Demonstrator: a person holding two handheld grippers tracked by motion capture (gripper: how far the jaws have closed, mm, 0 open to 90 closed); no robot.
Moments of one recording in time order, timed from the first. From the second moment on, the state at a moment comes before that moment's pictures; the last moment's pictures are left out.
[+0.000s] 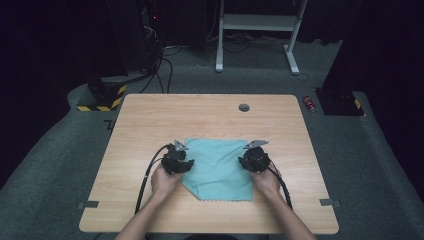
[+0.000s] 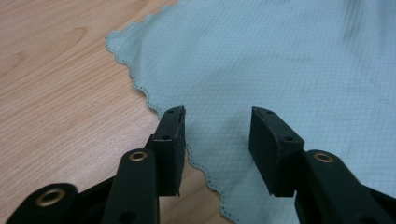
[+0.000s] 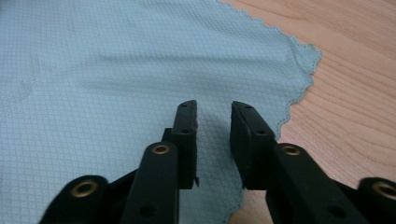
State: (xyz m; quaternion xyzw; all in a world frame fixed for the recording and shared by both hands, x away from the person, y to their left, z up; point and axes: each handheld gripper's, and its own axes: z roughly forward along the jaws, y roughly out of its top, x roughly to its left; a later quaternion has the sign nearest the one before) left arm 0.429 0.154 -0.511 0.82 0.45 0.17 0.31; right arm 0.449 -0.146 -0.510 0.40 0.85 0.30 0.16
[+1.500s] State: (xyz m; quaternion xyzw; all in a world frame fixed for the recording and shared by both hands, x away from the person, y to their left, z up) left arm 0.345 0.161 -0.505 0.81 0.44 0.14 0.36; right arm 0.414 -0.153 -0.518 0.41 0.83 0.34 0.17
